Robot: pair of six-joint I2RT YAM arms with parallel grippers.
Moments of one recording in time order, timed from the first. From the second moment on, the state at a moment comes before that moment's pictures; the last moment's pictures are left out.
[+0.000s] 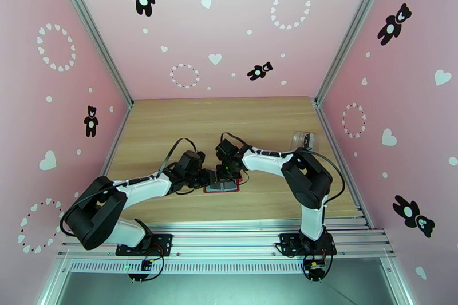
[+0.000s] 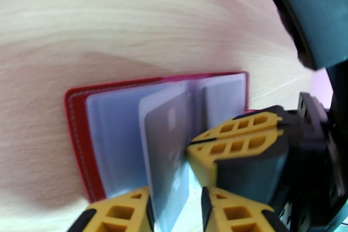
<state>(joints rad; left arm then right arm) -0.64 1.45 0.61 -0.03 0.35 -0.87 0.83 1.89 1.20 -0.54 -0.26 0.62</state>
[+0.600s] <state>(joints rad) -0.77 1.60 0.80 -0.03 0.36 -0.88 0.70 1.56 1.05 -0.67 -0.08 0.59</state>
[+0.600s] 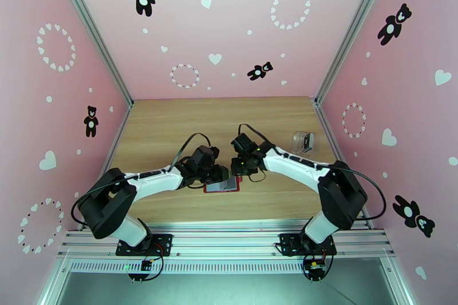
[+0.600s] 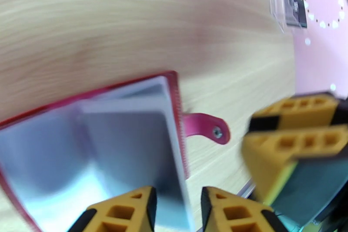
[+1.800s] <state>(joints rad) -0.72 1.10 0.62 -0.33 0.11 -0.71 -0.09 1.80 1.50 -1.03 0.23 0.23</state>
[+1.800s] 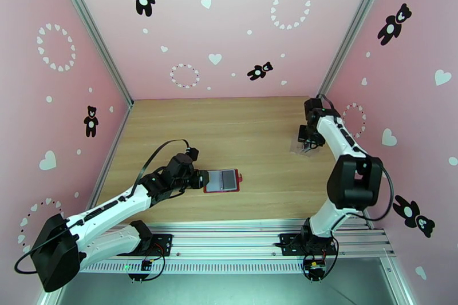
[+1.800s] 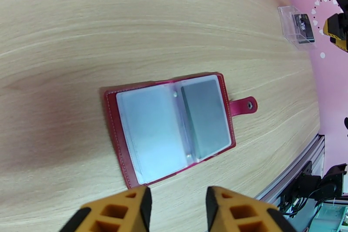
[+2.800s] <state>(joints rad) -0.71 1.13 0.62 -0.32 0.13 -0.71 -0.15 2.07 1.69 -1.07 0.24 0.19</state>
